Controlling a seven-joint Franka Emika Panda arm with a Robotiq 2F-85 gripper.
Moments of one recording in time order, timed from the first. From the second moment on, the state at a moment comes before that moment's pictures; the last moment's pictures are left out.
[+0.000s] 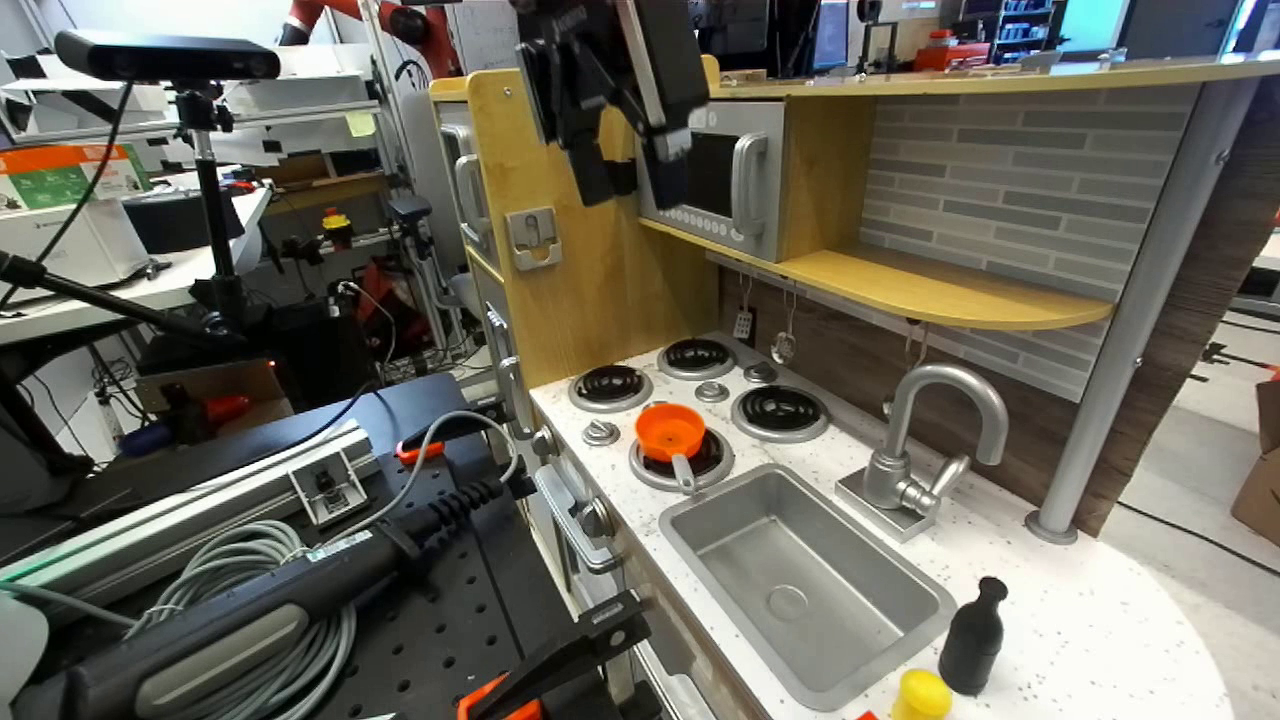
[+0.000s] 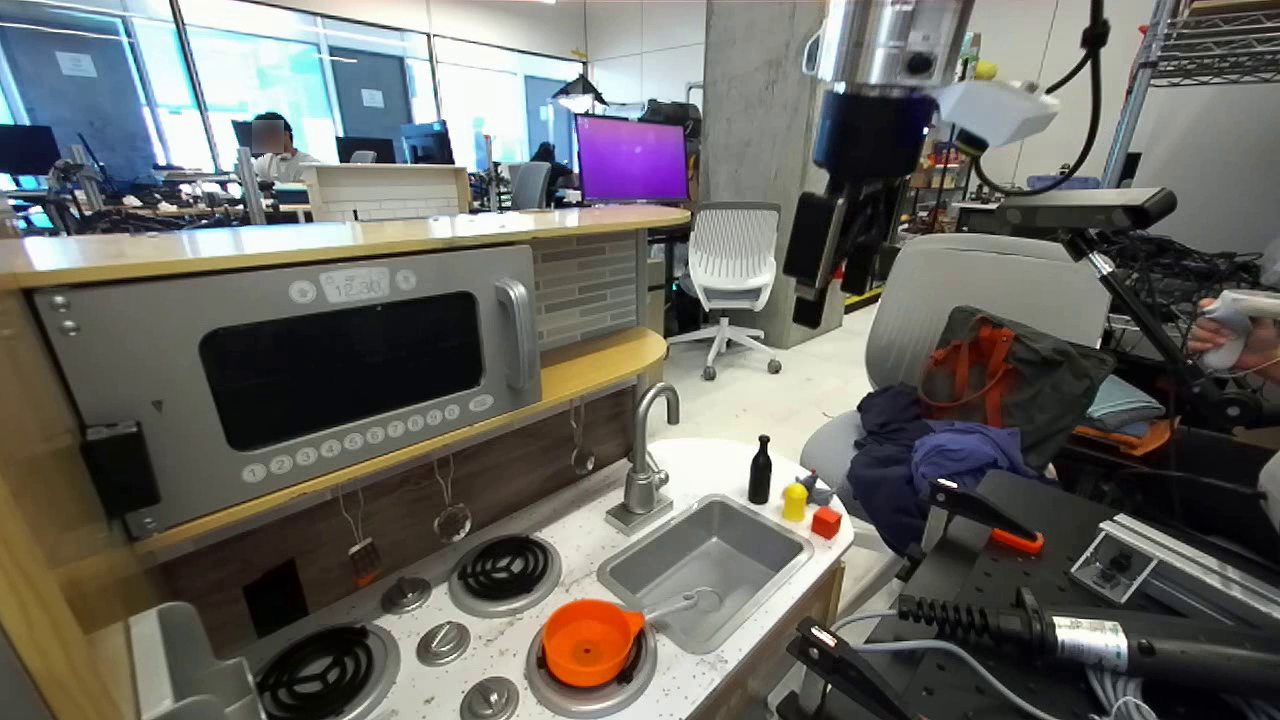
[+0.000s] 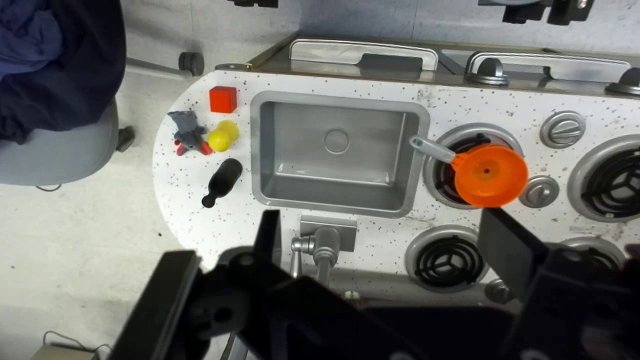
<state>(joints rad) -0.05 -0.24 0.08 -2.65 -0.18 2.54 0.06</state>
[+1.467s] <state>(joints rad) -0.19 0.34 0.00 -2.20 0.06 2.60 -0.36</state>
